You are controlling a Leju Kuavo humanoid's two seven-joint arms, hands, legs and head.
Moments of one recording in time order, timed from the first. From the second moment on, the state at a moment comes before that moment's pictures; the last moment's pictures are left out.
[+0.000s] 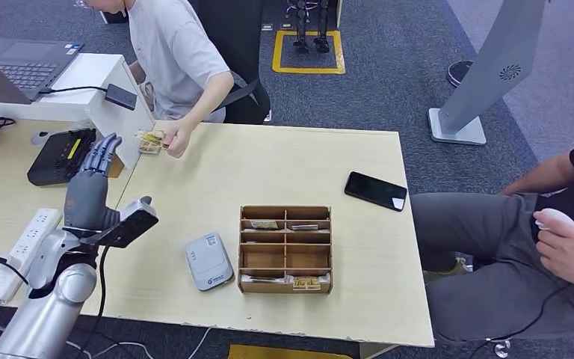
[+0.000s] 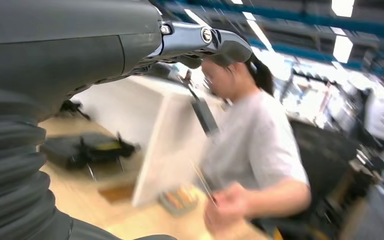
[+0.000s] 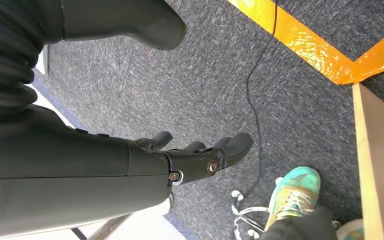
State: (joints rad) left arm -0.28 0.29 -0.18 -1.45 -0.74 0.30 -0.18; right arm -0.01 0.10 -0.67 -0.15 1.53 -0.41 -0.20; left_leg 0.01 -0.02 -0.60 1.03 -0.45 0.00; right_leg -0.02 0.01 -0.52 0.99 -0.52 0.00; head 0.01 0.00
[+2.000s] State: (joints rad) left arm 0.01 0.24 -0.62 -1.60 -0.94 0.33 -0.15; right arm -0.02 0.15 -0.67 -0.19 1.52 -0.39 -0.13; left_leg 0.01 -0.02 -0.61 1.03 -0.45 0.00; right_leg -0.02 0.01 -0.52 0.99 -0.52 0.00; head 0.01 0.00
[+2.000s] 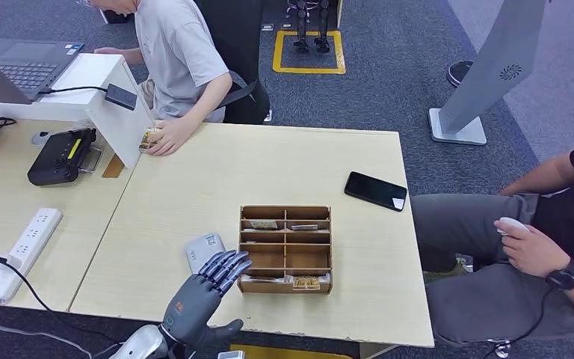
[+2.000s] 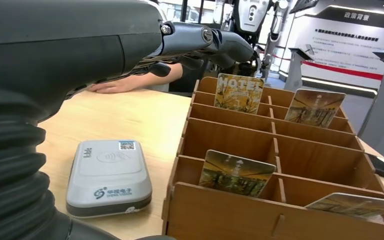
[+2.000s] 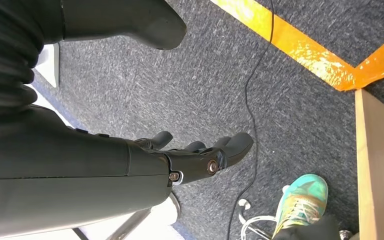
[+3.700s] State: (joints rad) left arm -0.09 0.11 -0.62 -1.40 -0.93 0.36 -0.12; right arm -0.03 0.16 -0.62 -0.20 1.48 -0.37 -0.11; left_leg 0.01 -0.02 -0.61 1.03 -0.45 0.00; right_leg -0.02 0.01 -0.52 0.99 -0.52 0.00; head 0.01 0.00
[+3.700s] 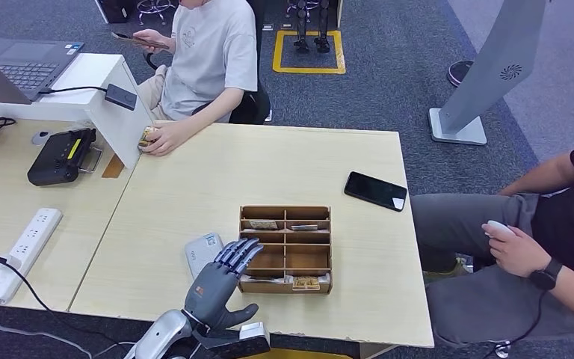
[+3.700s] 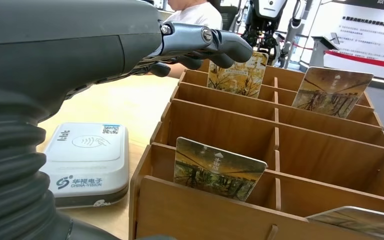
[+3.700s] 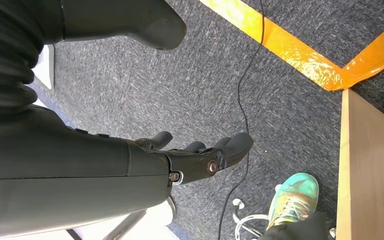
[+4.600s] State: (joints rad) left arm -0.09 0.10 -0.62 -1.36 -0.91 0.34 -0.11; right arm -0.03 0.16 -0.59 -0.21 1.46 -0.36 -0.11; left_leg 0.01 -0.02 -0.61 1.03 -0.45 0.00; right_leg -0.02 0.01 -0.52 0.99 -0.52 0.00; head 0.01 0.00
